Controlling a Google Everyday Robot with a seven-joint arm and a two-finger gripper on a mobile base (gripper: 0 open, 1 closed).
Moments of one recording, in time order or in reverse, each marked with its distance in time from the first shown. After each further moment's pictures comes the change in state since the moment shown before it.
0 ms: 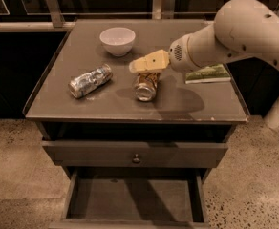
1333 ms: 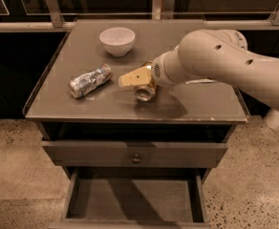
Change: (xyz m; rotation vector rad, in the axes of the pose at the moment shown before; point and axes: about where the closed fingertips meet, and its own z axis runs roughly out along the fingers) arm 0.024 -0.001 0.048 0.173 -0.008 -0.050
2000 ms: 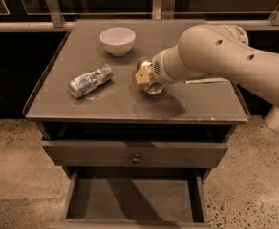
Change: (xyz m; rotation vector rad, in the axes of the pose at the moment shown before) arm -0.007 0.002 -0.007 0.000 0.000 0.000
